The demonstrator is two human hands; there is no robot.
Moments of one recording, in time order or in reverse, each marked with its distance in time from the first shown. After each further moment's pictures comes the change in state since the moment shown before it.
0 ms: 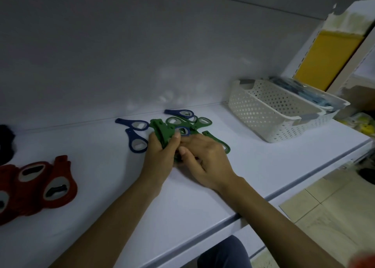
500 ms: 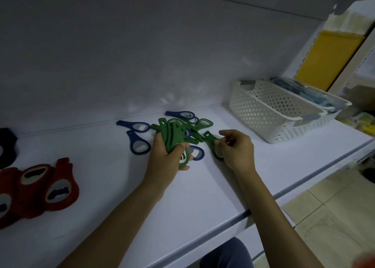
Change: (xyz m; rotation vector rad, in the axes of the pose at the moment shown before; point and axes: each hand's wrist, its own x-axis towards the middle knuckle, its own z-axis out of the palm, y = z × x) left_hand -0.001 -0.006 0.001 0.034 -0.001 0.006; right_hand -0.012 0.041 -0.020 0.159 0.194 1.095
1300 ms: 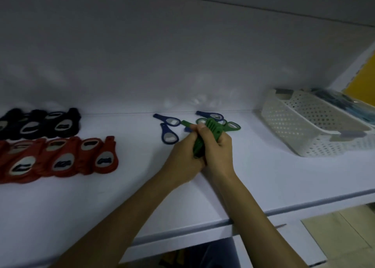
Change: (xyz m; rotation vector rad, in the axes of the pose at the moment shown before) left_hand -0.024 0.017 -0.013 0.569 -0.122 0.215; right_hand -0.059 -0.063 0.050 0.659 -0.324 -0.080
